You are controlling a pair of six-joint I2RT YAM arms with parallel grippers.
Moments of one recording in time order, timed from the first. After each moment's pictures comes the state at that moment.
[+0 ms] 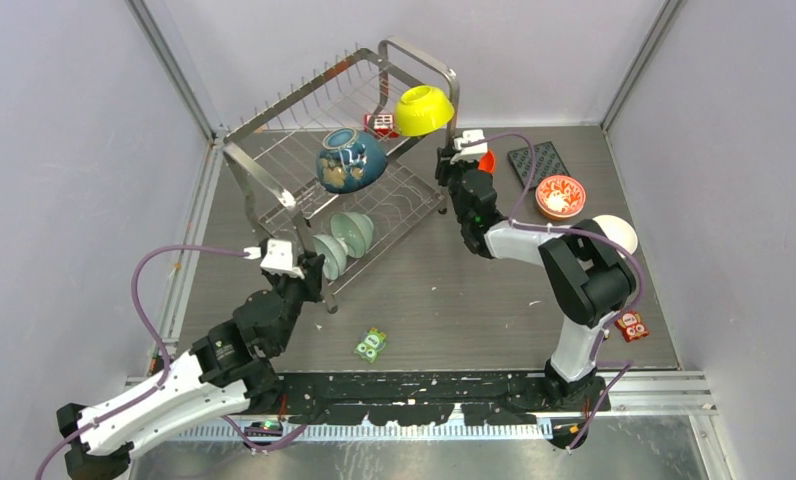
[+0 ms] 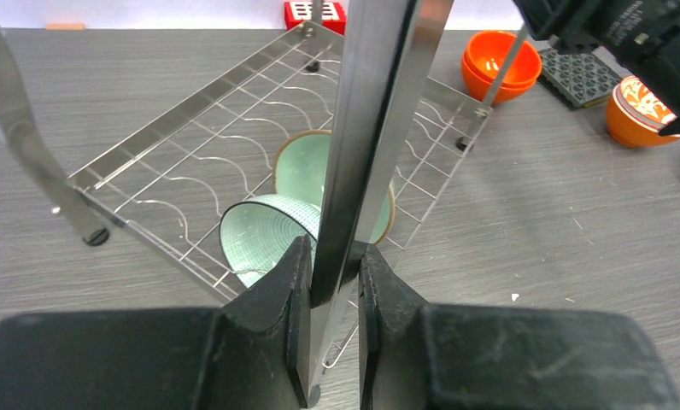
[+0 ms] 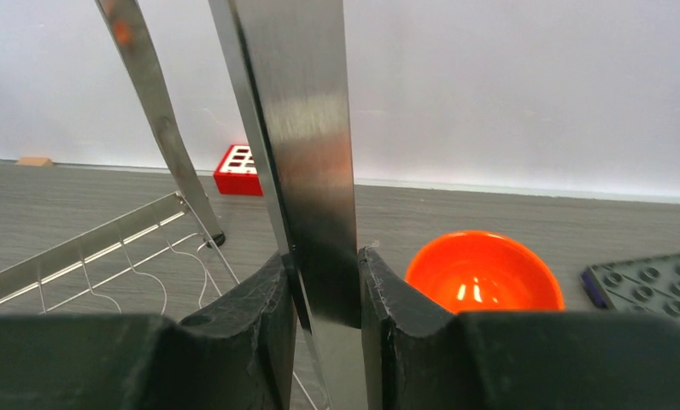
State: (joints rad) left arm -1.01 0.44 0.48 -0.15 -0.78 -0.22; right arm 0.54 1.83 1.01 0.95 0.35 0.04
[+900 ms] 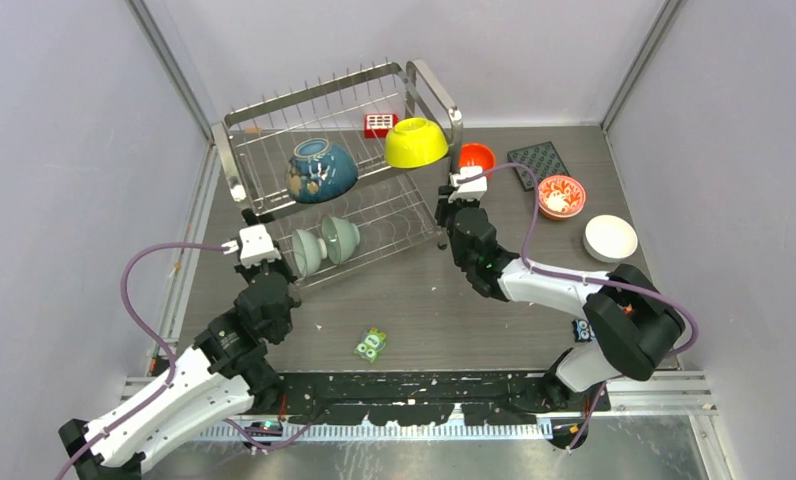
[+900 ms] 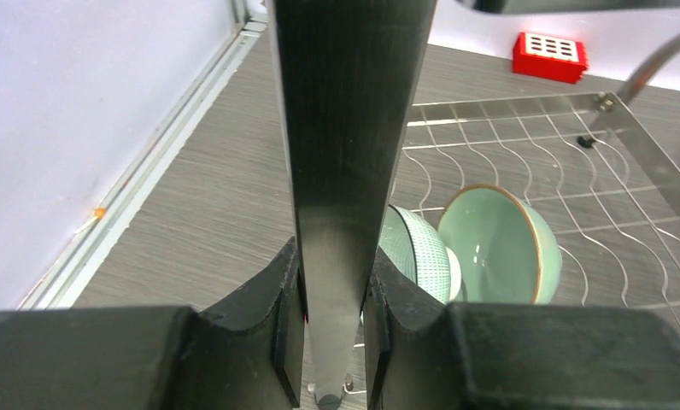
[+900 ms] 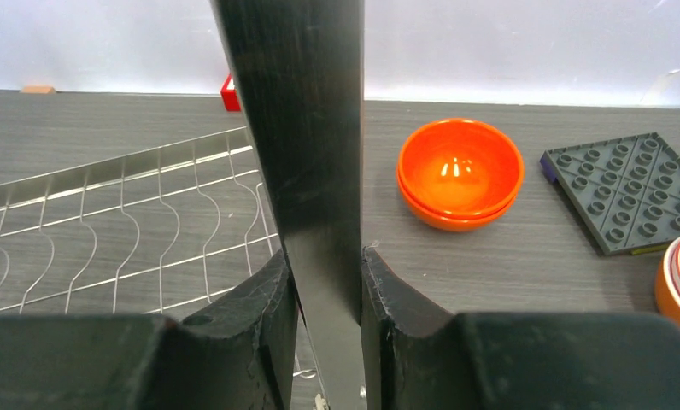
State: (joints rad) left arm -0.85 0.53 0.53 -0.21 -1.09 -0.24; right arm 0.75 1.49 0.75 0.73 0.63 0.08
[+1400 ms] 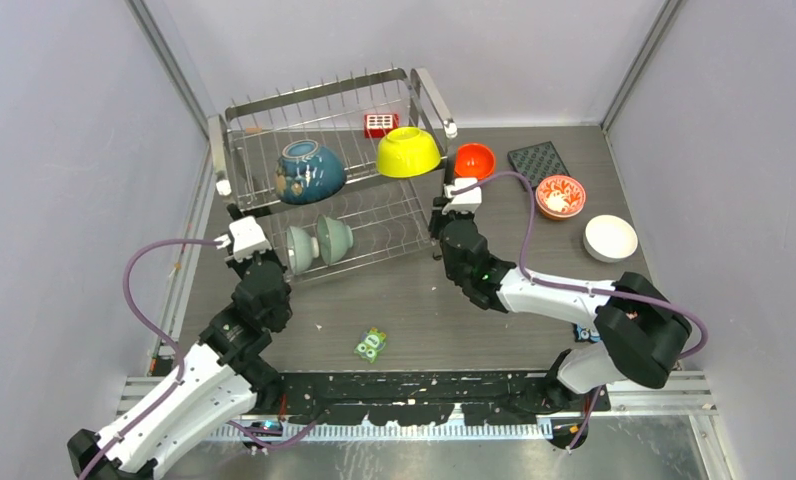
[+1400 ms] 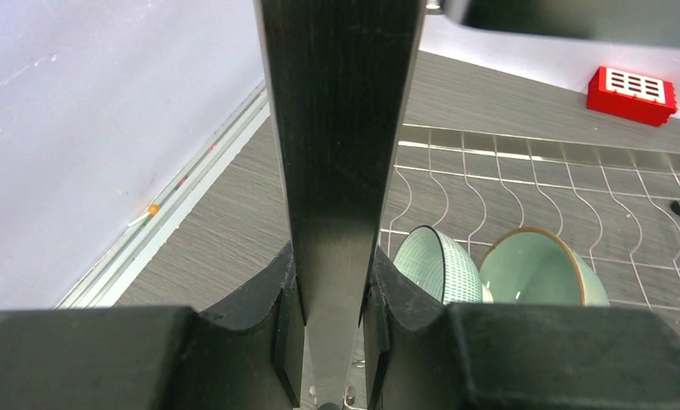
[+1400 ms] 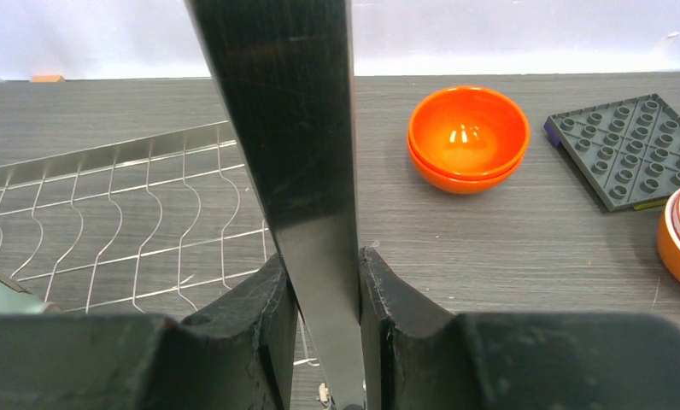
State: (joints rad) left arm -0.70 0.57 0.50 -0.11 -1.09 -0.18; right arm 0.87 1.44 0.74 0.63 0.77 0.15
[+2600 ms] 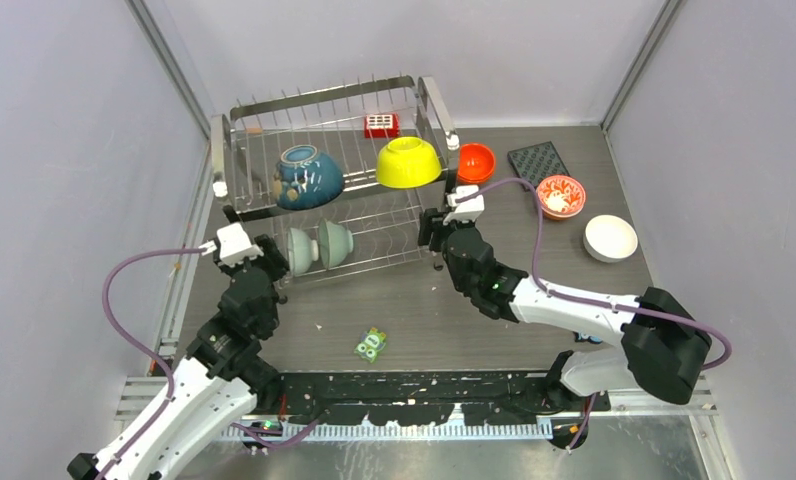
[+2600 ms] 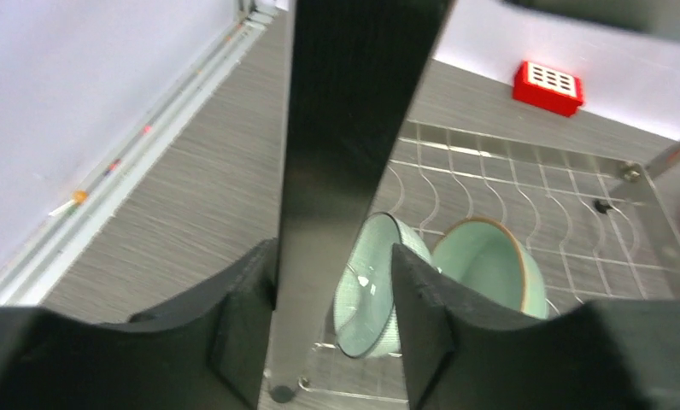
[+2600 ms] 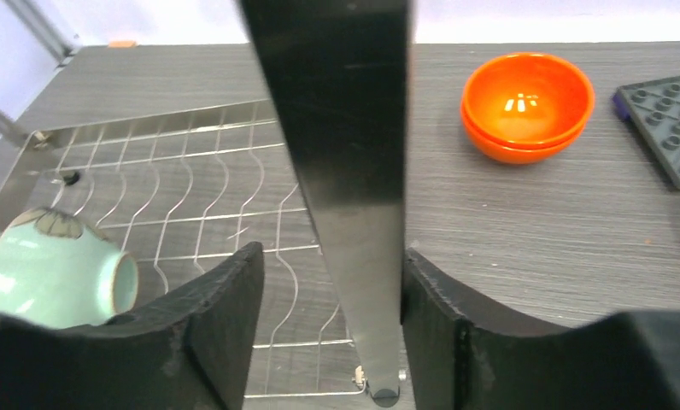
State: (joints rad) left arm -0.62 0.48 0.50 -0.18 -0.91 -0.28; right arm 0.92 1.32 0.71 0.49 0.72 0.24
